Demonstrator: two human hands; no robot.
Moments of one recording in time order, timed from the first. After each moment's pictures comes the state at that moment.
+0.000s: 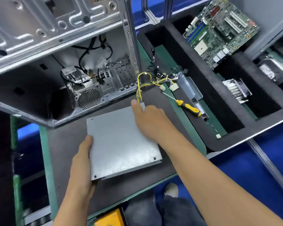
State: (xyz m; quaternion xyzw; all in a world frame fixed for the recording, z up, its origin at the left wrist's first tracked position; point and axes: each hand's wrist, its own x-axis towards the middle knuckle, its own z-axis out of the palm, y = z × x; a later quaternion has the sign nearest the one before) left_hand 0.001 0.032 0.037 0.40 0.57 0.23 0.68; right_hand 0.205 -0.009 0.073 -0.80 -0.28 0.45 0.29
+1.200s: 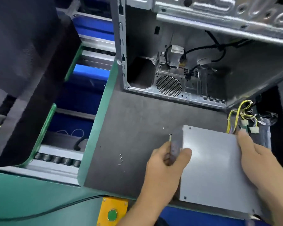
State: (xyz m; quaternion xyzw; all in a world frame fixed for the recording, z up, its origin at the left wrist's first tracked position) left_hand 0.011 -0.006 0.030 0.39 0.52 0.26 0.71; right_hand 0.217 -0.024 0.066 -0.90 -0.26 0.30 0.17
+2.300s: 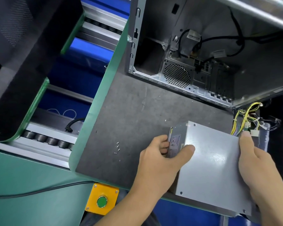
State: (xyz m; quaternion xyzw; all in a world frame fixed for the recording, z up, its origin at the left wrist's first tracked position) left_hand 0.006 -0.002 0.031 0.36 0.59 0.29 0.67; right_hand 0.207 -0.022 0.064 -0.92 -0.25 0.29 0.14
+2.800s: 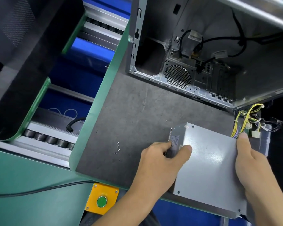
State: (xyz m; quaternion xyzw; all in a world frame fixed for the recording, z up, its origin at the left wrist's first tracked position) left_hand 0.006 -0.001 0.022 0.44 0.57 0.26 0.64; right_hand 0.207 -0.023 0.053 -0.91 -0.23 0.30 0.16
